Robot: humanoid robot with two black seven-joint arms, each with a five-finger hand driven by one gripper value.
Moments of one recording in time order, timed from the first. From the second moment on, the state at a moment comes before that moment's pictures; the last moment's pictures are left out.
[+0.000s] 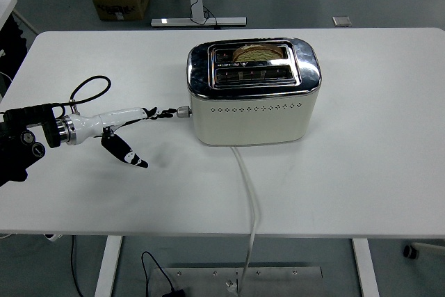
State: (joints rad) left arm -0.83 0.57 -0.34 -0.90 1.28 -0.29 -0.52; right arm 0.00 0.00 0.44 0.09 -0.31 0.07 -0.03
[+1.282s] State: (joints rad) left arm -0.83 0.66 -0.35 -0.85 0.62 -0.29 -0.53; right arm 0.00 0.00 0.44 0.09 -0.31 0.07 -0.03
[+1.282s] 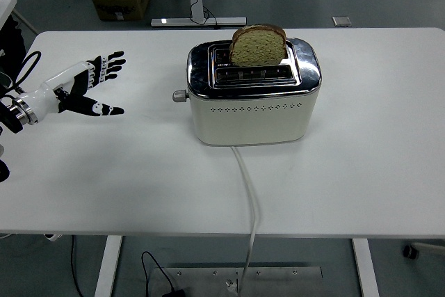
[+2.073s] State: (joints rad) left arm -0.84 0.47 -0.45 -0.61 0.11 -0.29 -0.53; right arm 0.00 0.00 0.44 0.09 -0.31 0.07 -0.03
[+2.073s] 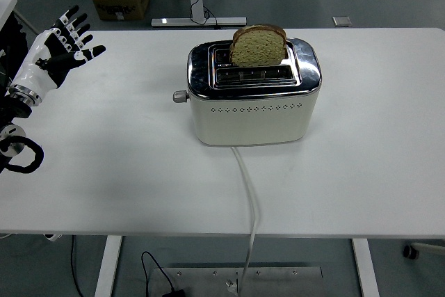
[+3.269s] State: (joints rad) left arm -0.83 0.28 -0.58 -0.41 -0.10 -0.30 -0.53; right arm 0.04 0.00 0.44 0.09 -0.31 0.07 -0.02
